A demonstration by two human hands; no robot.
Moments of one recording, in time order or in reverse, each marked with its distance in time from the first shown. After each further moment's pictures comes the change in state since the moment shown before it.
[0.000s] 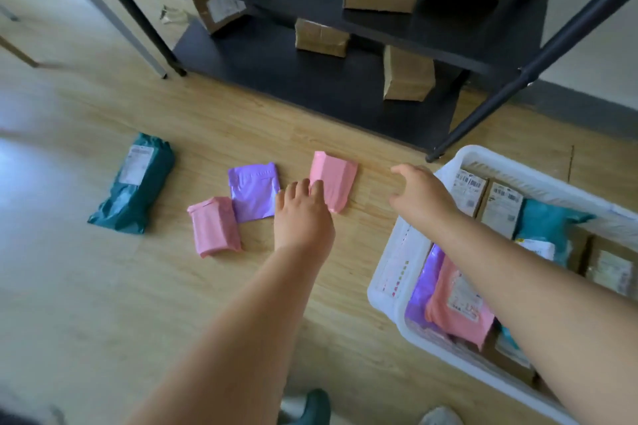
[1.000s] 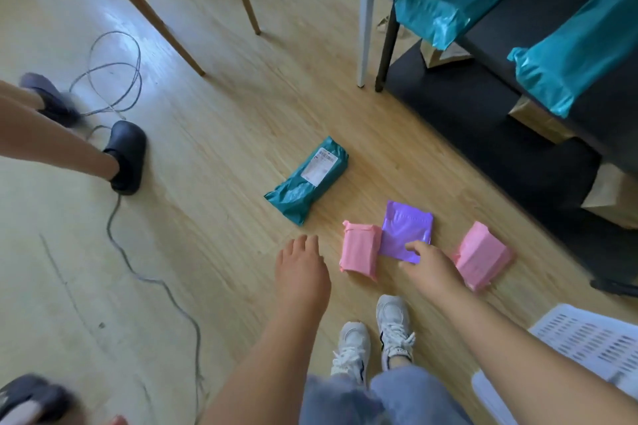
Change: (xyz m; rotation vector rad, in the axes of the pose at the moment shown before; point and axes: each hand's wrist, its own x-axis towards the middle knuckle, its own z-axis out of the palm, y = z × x) left_hand -0.041 -0.359 -0.174 -0.220 -0.183 -0.635; right_hand -0.020 -0.379 0.126 -0.128 -0.480 -0.066
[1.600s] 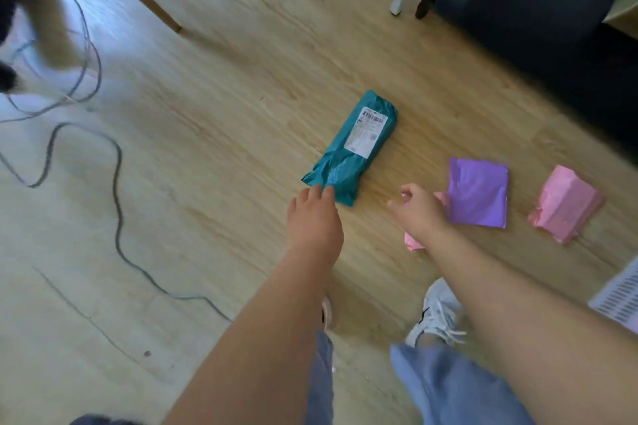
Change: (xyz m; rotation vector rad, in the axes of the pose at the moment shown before) left_hand 0.203 -0.154 -0.008 0.167 -0.152 0.239; right_hand 0.137 -0.185 0.145 0.247 0.052 0.211
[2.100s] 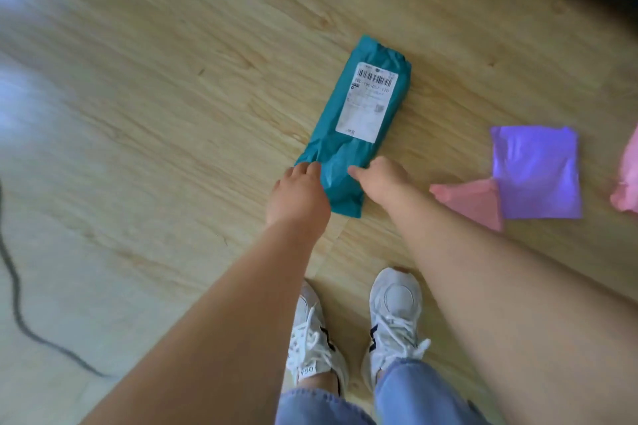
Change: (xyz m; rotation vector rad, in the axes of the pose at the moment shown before) left_hand 0.186 -0.051 0.148 -0.015 -0.062 0.107; right_hand 0.208 0.002 0.135 0.047 -0.026 0.165
